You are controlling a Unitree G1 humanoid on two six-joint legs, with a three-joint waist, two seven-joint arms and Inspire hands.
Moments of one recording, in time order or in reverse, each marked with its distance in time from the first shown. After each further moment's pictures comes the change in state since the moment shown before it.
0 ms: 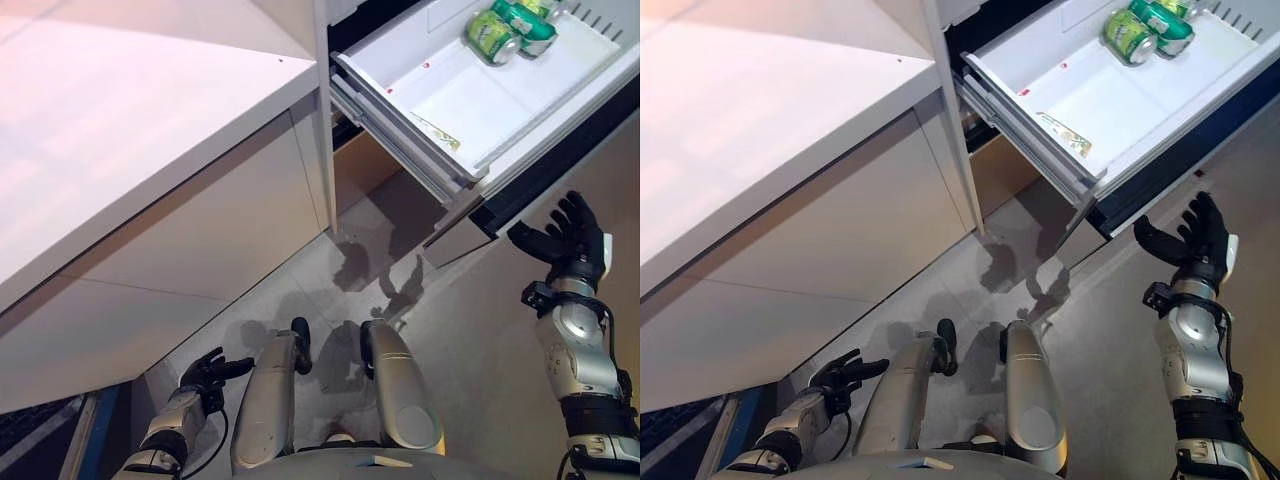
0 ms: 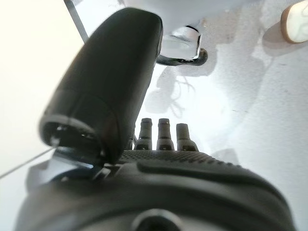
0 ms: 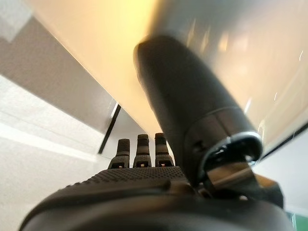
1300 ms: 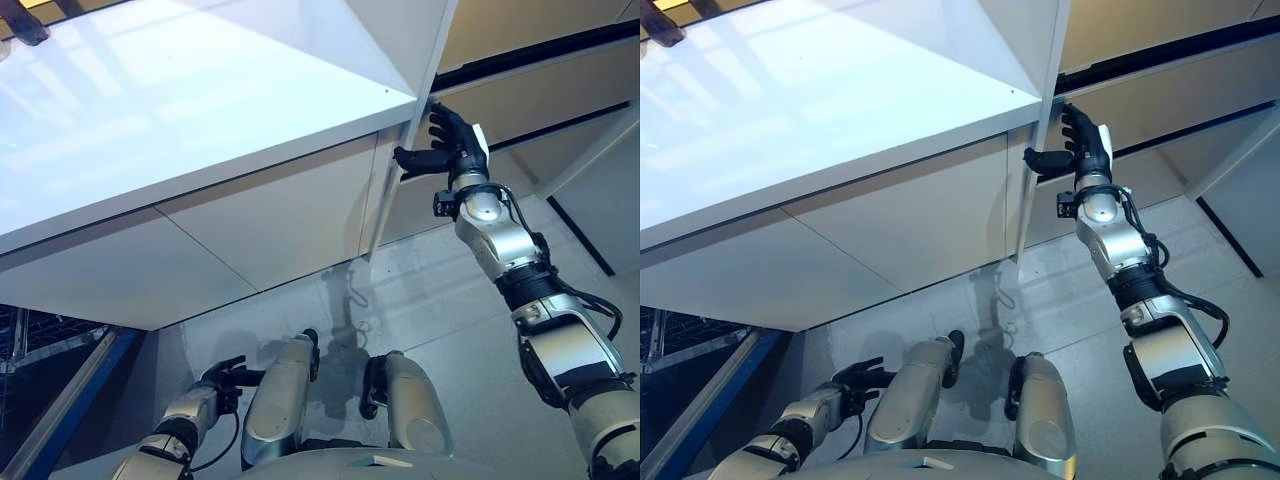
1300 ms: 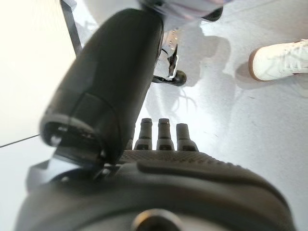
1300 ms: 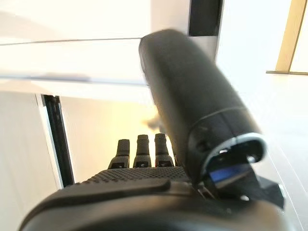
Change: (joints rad) left arm -0.078 0.000 -0.157 0.038 0.021 0.072 -0.050; right arm -0.674 0.005 0.460 0.307 0.019 0.132 0.023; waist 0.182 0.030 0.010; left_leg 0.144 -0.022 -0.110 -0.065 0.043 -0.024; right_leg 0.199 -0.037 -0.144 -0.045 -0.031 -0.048
